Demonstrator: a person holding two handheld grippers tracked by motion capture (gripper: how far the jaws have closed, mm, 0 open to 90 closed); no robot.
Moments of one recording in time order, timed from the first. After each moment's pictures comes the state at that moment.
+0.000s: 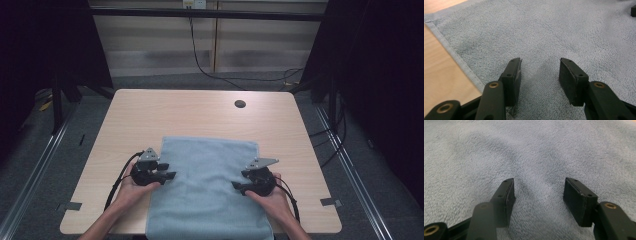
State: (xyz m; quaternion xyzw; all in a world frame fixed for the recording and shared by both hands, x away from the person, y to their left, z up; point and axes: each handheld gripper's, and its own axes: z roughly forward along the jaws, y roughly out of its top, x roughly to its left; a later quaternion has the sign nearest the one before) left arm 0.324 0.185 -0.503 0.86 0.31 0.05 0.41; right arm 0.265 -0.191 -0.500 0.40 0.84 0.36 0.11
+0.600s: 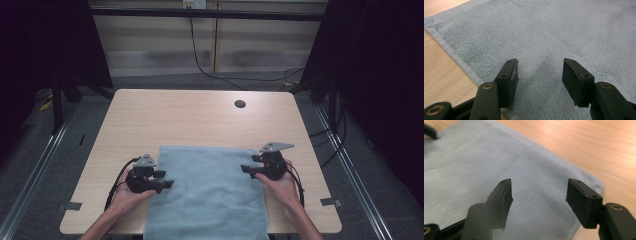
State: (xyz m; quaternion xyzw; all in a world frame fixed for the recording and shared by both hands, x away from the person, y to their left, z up) left arm 0.311 0.191 -0.496 0.86 0.31 0.03 0.39; right arm 0.309 -0.225 -0.478 0.44 0.80 0.39 0.13
